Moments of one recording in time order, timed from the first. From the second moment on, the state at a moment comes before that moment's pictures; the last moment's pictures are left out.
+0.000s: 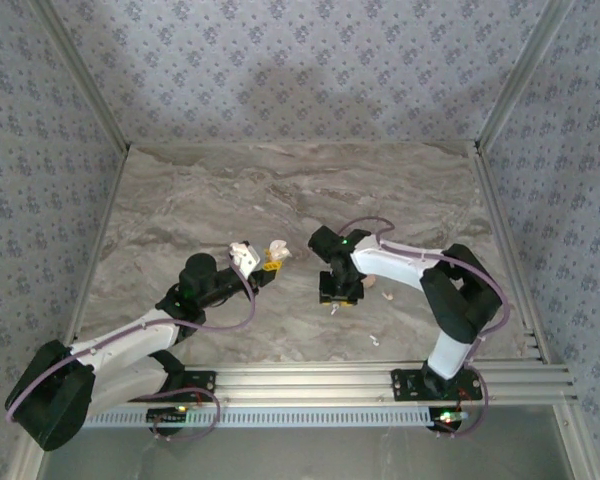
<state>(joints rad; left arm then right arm) -0.66 1.00 0.31 0.52 0.33 0.10 0.77 1.71 1.07 -0.86 -0.13 0.79</state>
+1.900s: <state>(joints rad) -0.66 1.01 0.31 0.52 0.34 0.09 0.80 1.74 1.04 -0.81 -0.10 0.79</state>
